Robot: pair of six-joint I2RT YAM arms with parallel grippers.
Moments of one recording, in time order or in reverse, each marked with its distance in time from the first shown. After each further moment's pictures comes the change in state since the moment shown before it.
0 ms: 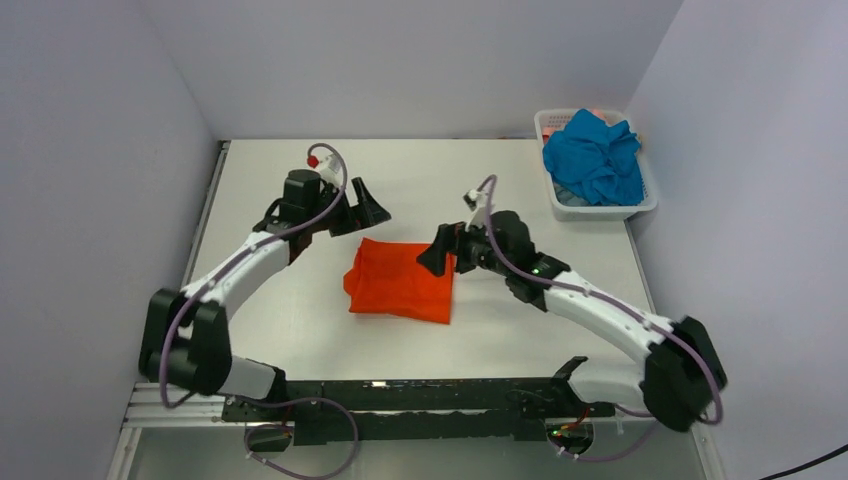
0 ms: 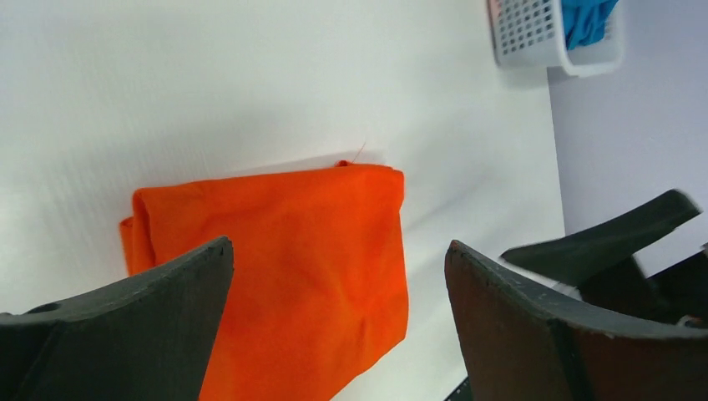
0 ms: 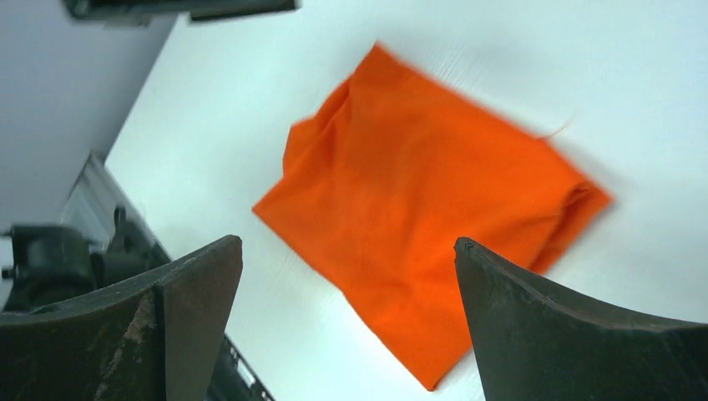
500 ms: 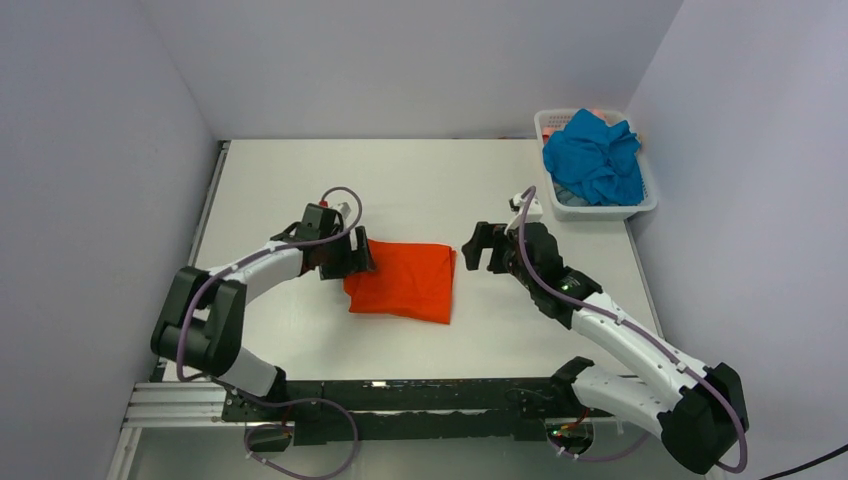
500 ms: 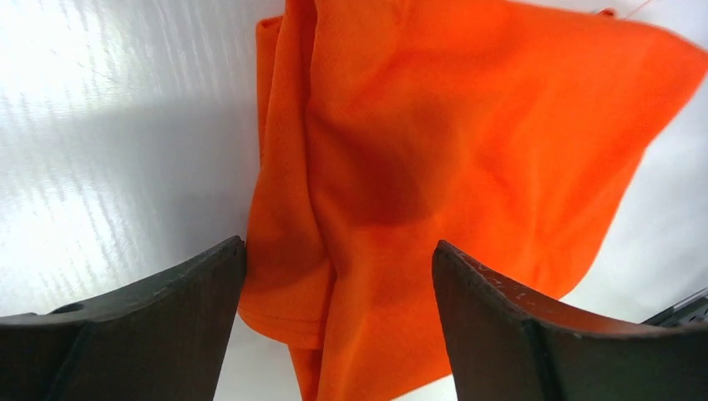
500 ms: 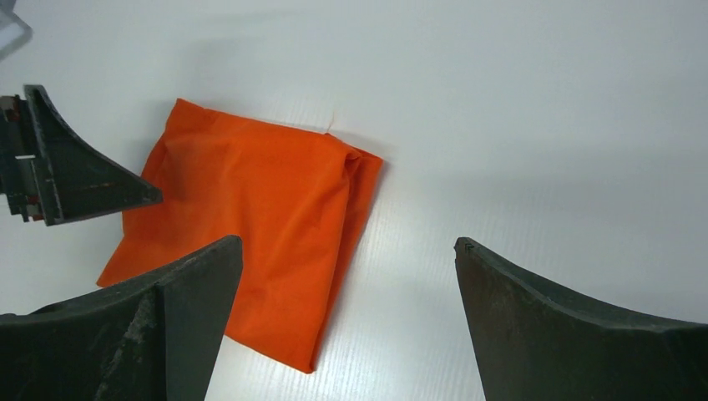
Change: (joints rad) left arm -0.038 -0.008 -0.146 -0.217 -0.212 0.136; right arm -0.065 -0.299 -0.090 -0.198 0.451 -0.031
